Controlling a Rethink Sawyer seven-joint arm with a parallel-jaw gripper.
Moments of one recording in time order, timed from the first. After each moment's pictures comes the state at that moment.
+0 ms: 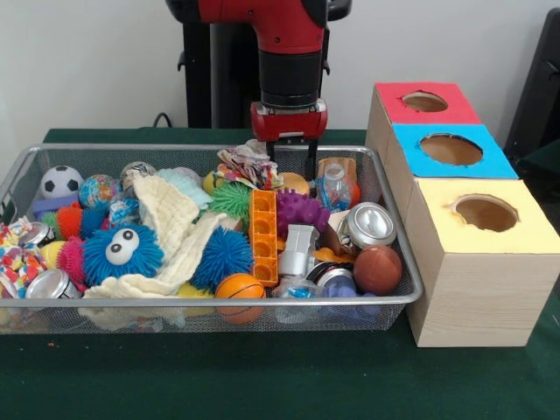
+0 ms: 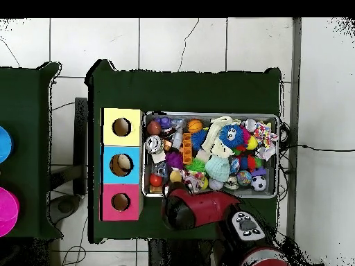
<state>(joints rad) -0.38 -0.56 0.10 1.98 -0.53 0.00 1.80</state>
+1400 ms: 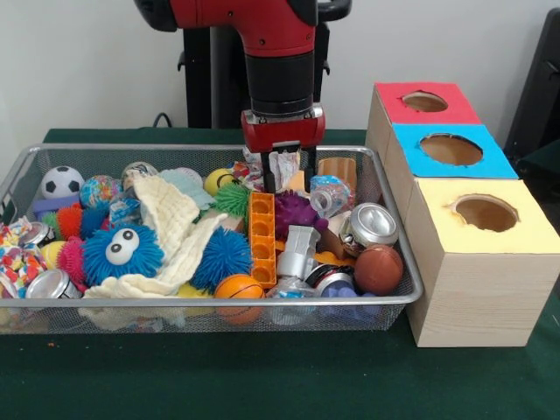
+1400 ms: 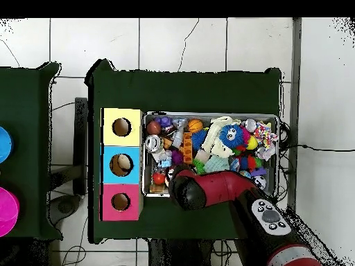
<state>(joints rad) -0.53 -0.61 0.30 1.90 -0.58 0.19 1.80</state>
